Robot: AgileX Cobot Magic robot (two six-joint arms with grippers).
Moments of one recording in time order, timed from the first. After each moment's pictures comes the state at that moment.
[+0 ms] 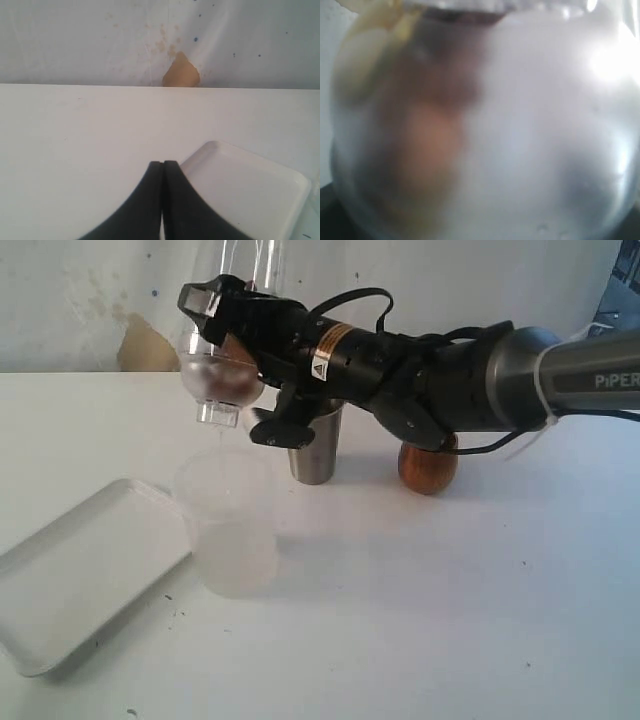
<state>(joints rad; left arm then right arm) 0.01 0.00 0.00 0.03 0.23 -0.04 0.47 1.92 -1.29 -0.45 -0.60 -2.11</state>
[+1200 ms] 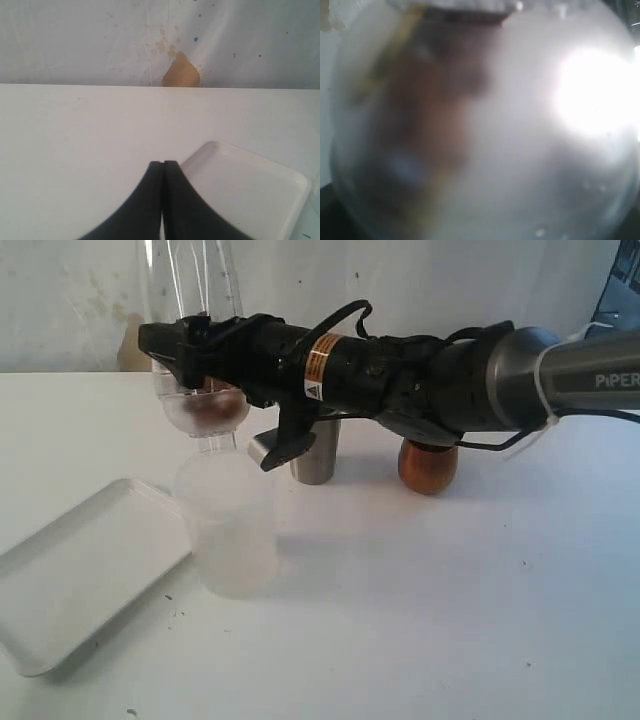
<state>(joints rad) 0.01 0.00 0.00 0.03 0.23 -0.04 0.47 1.92 -1.29 -0.79 -0.70 -2.12</state>
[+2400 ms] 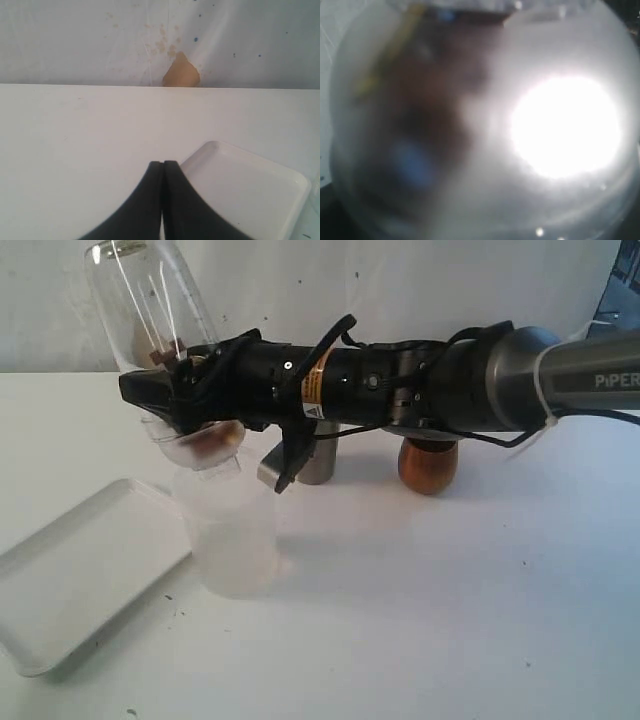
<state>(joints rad) 0.01 0.00 0.00 0.03 0.23 -0.04 0.47 1.92 -1.29 -1.04 -0.76 -2.12</state>
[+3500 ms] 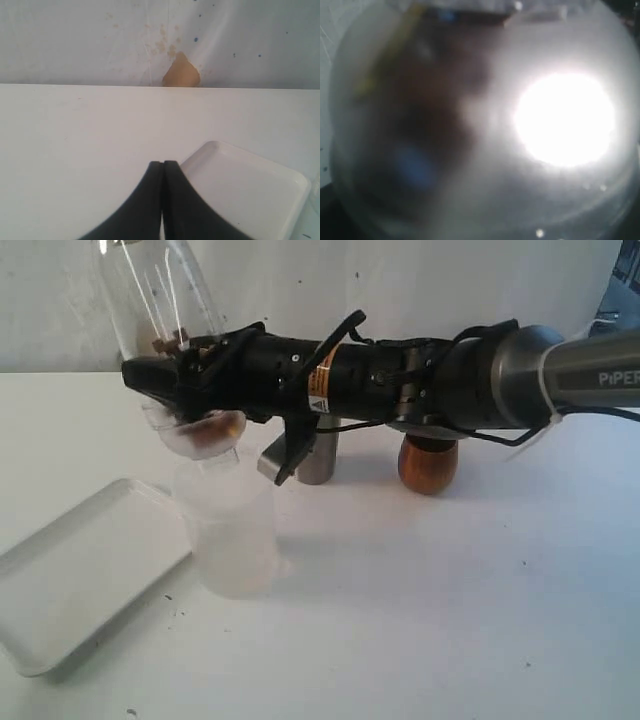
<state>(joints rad) 0.01 0.00 0.00 0.03 0.23 -0.04 0.46 1.93 -1.29 -0.99 -0.81 -2.12</state>
